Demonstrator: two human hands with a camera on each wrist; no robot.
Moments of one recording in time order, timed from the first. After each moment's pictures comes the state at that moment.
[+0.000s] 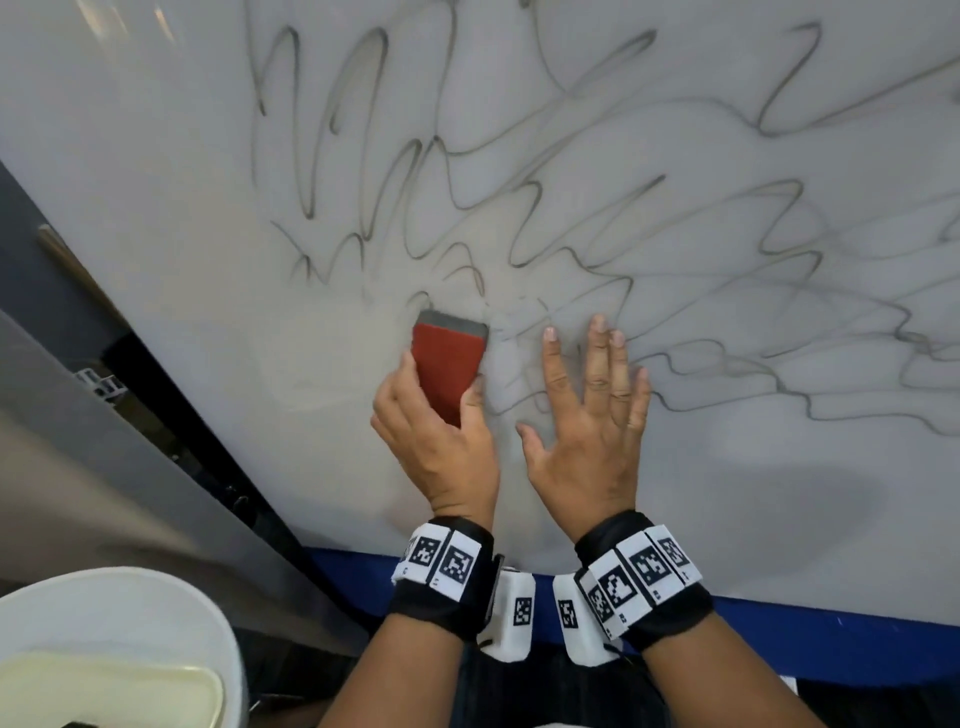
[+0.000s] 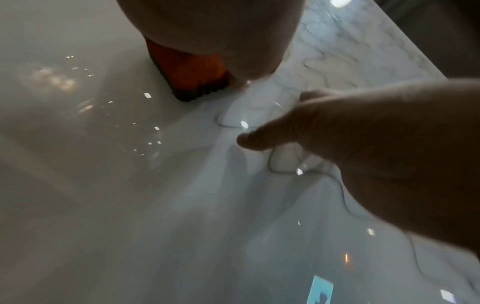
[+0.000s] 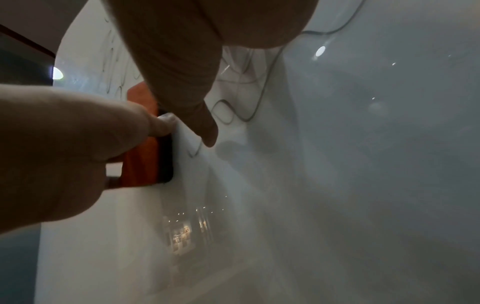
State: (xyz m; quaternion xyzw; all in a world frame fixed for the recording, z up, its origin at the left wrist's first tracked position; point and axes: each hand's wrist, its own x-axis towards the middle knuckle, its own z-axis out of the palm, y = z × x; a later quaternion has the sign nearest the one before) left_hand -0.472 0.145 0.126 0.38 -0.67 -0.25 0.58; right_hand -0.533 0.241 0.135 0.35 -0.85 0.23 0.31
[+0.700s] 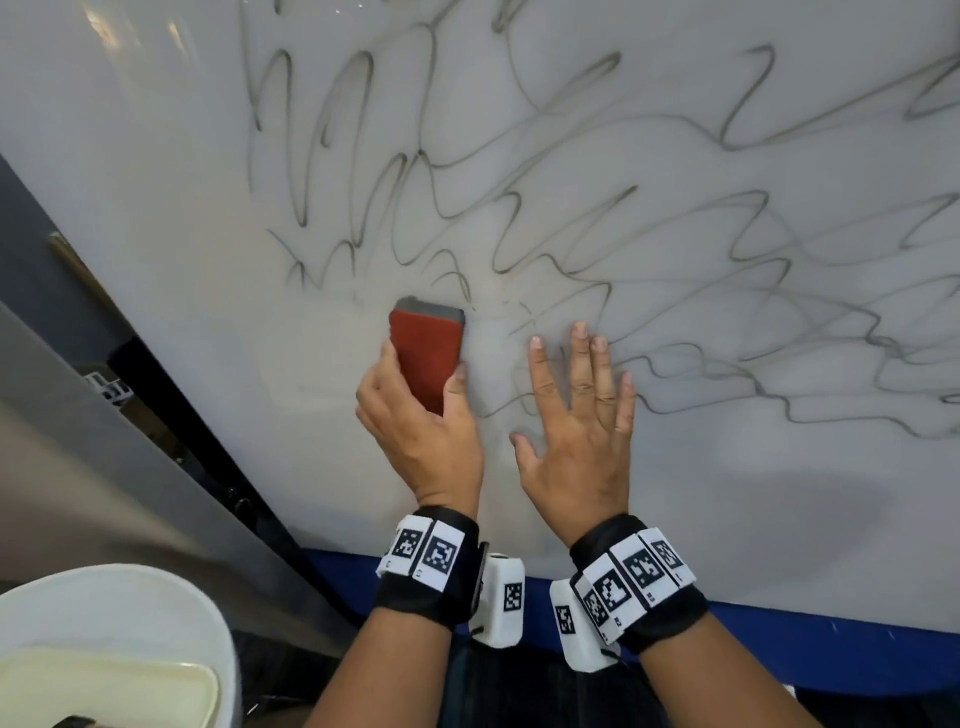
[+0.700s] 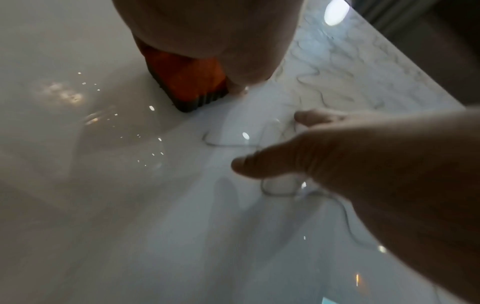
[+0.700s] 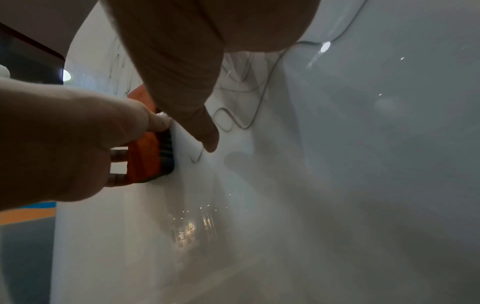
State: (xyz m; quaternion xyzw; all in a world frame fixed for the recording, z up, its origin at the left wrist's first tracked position) left_hand -0.472 0.145 0.143 0.39 -0.66 -0.27 0.59; right_hand -0.533 0.252 0.137 0.38 -0.85 0.23 0.29
